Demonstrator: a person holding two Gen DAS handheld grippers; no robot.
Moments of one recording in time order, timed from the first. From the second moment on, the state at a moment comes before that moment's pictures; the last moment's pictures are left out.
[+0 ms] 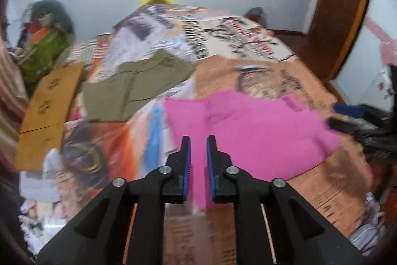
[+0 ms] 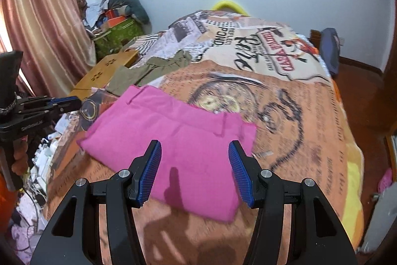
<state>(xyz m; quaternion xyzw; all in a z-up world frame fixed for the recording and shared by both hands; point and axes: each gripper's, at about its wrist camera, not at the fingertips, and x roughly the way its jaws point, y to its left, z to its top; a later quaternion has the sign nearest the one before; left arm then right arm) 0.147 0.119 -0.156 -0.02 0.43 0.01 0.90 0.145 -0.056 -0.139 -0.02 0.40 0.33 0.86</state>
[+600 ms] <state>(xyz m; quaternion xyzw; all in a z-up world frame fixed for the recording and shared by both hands) 0.230 0.078 -0.224 0.00 0.49 -0.09 0.86 0.178 -0.004 -0.180 -0.09 0.46 0.37 0.80</state>
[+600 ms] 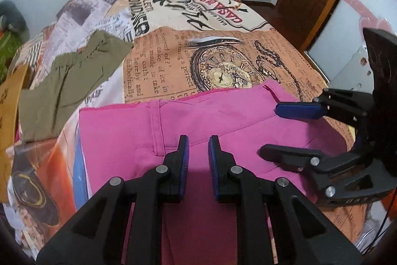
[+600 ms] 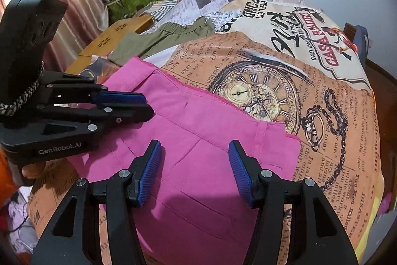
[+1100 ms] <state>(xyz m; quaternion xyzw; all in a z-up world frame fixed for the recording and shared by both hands) 0.164 0.106 -0.208 0.01 0.47 -0.05 0.88 0.152 -0.063 -0.175 -0.06 0.46 0.33 0.82</state>
